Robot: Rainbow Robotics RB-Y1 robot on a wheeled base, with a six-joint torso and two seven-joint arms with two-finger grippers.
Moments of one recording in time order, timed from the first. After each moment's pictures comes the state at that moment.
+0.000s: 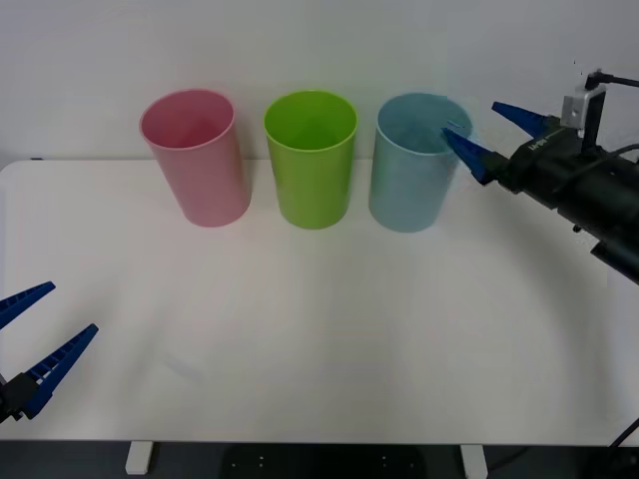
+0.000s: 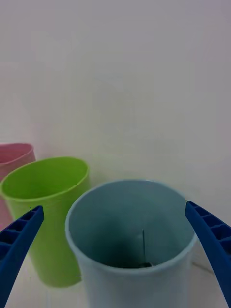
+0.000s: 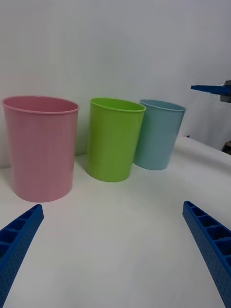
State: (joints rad) right arm -0.40 -0.34 -0.35 -1.46 1.52 -0.93 -0.33; left arm 0.35 0.40 0.52 -1.66 -0.96 -1.22 0.00
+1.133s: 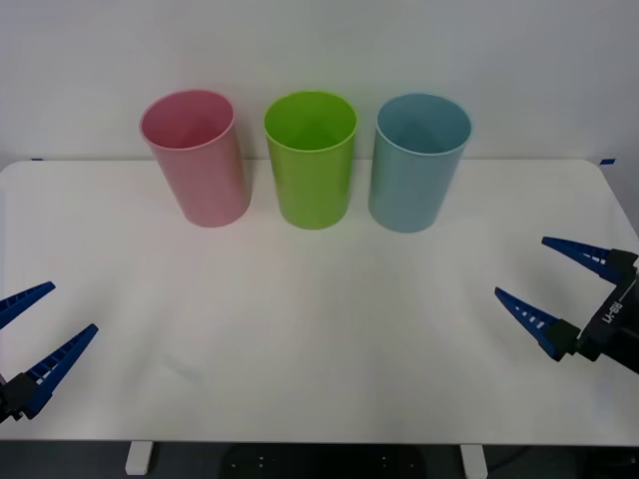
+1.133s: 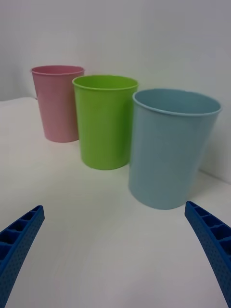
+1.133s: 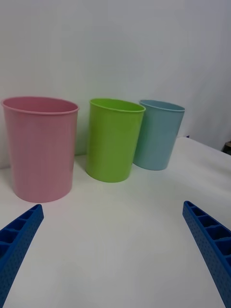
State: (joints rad) right arm 0.19 -0.38 -0.44 -1.82 1.34 -1.12 -0.11; left arm 0.35 0.40 0.52 -1.66 -0.96 -1.22 0.00
